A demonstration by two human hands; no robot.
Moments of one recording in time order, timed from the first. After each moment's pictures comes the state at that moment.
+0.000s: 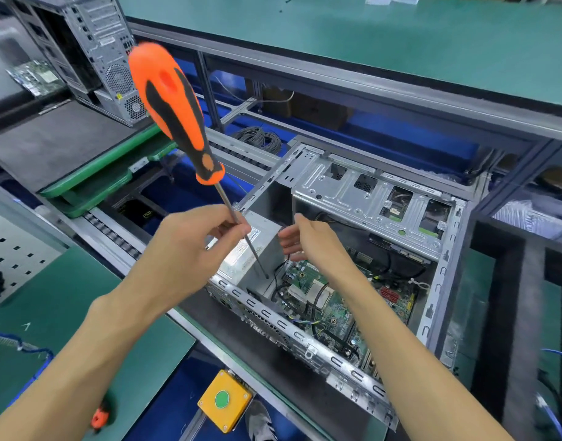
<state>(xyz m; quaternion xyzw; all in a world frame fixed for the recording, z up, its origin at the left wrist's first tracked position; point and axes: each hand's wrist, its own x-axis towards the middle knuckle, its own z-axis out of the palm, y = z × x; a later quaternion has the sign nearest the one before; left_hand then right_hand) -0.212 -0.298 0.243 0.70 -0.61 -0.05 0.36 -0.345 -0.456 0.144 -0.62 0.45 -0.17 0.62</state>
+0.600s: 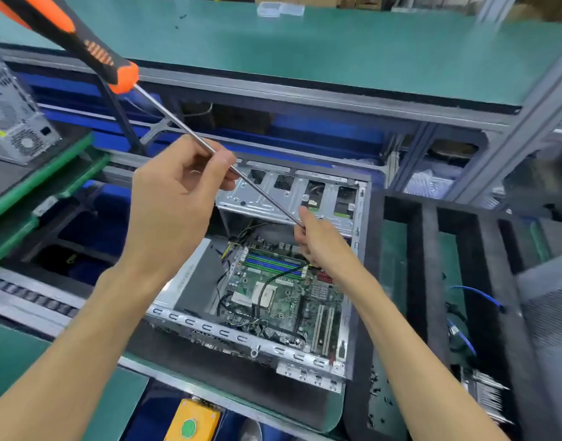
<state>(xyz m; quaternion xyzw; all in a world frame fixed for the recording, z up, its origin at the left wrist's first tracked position) -0.275 -0.376 0.288 0.59 -0.58 -0.10 0.55 -0.448 -0.466 0.179 -0.64 0.52 -0.22 0.52</state>
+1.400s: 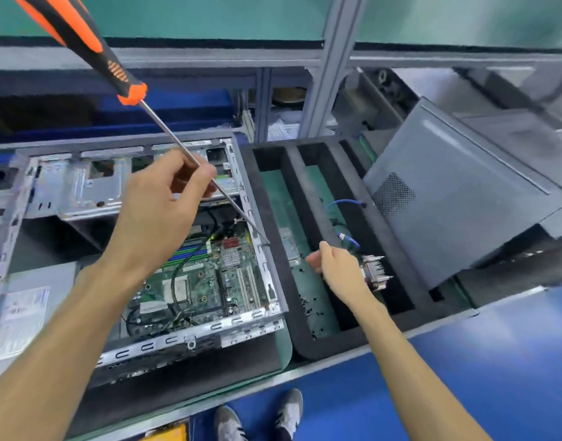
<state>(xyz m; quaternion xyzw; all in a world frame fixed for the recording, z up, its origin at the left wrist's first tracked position) -0.338 -0.423 0.225 0.44 -0.73 -0.27 0.45 -0.599 -0.346 0.087 -0.40 0.81 -0.26 0.34</state>
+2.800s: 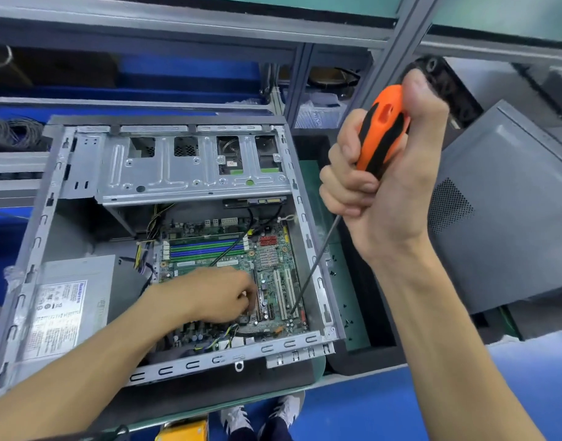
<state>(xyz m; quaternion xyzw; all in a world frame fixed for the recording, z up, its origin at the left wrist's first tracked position) -0.305 -0.435 0.108 0.35 -0.86 -0.31 -0.21 -0.486 -0.408 0.273 -0.40 0.39 -0.61 0.57</state>
